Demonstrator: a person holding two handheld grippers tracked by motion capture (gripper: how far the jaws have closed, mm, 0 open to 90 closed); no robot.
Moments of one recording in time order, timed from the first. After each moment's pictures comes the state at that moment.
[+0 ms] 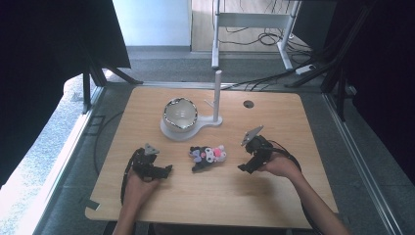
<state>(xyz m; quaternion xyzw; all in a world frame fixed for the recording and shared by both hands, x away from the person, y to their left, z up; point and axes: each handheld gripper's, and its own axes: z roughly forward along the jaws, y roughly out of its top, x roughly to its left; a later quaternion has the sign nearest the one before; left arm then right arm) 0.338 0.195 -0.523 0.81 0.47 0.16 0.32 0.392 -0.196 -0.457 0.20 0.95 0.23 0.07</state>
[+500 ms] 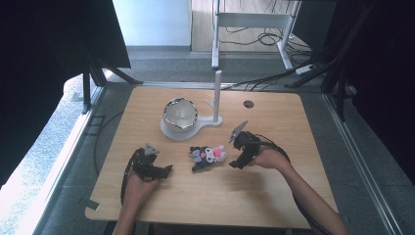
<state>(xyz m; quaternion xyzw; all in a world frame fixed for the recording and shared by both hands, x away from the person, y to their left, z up) 0.338 0.195 -0.523 0.81 0.47 0.16 0.32 0.411 -0.159 -0.456 0.15 0.96 0.21 0.05</state>
